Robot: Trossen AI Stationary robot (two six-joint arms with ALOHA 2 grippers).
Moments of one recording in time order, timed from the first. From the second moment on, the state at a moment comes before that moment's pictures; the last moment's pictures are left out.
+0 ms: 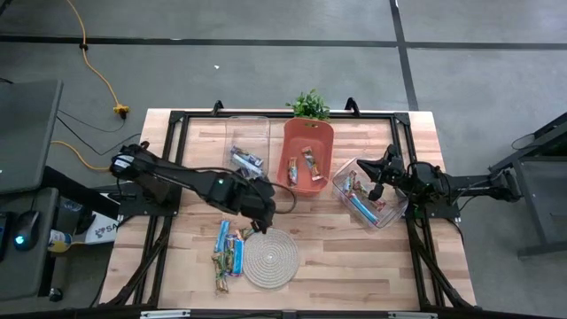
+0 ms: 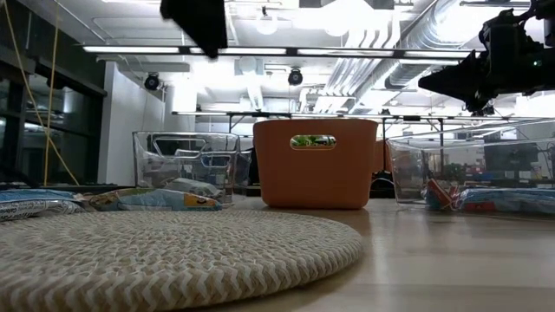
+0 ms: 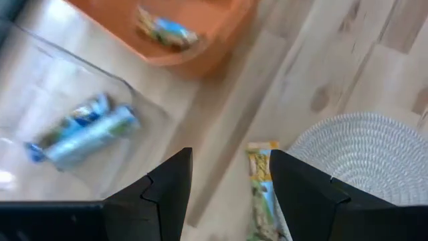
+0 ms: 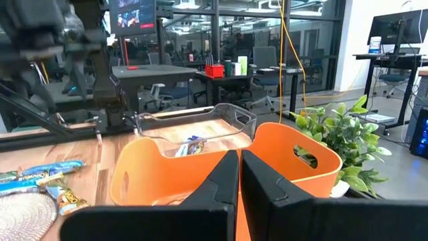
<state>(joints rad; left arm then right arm) -0.30 1.68 1.59 -1.16 -0.42 -0.70 0.00 0.16 0.01 0.22 0.41 0.02</state>
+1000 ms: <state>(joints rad) -0.30 1.68 1.11 -0.73 -0.04 -0.89 0.00 0.16 0.01 0.22 0.41 0.02</state>
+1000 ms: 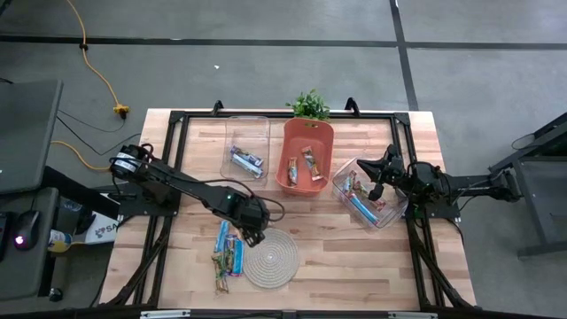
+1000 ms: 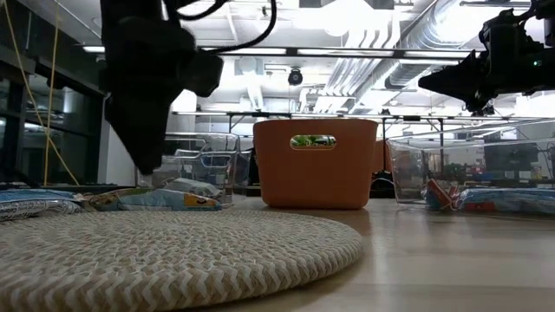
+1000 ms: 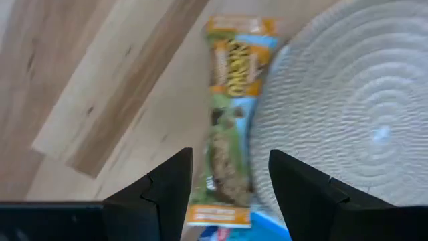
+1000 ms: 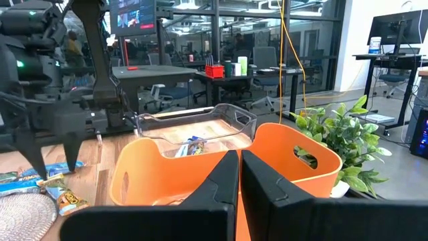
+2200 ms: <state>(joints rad) -0.29 1.83 1.11 -0.76 0.08 -0.74 0.00 0.18 0.01 0.21 0.41 0.02</state>
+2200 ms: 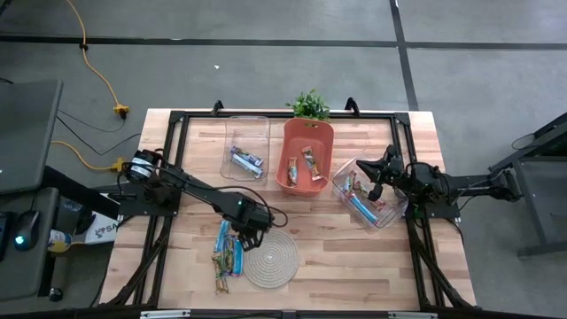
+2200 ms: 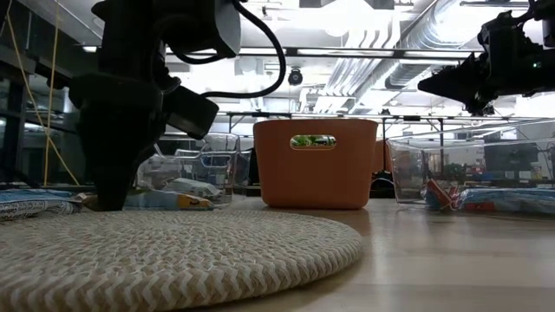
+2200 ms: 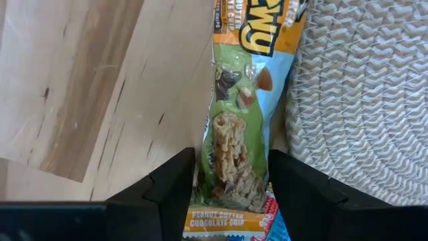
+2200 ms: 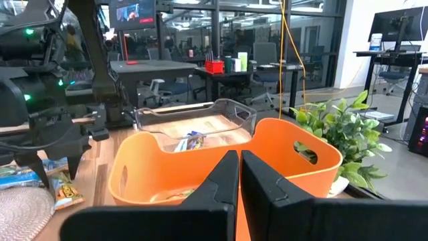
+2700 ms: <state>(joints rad) -0.29 1.83 1.10 -0.77 0.07 -0.74 0.00 0.18 0.01 0.21 0.41 0.02</state>
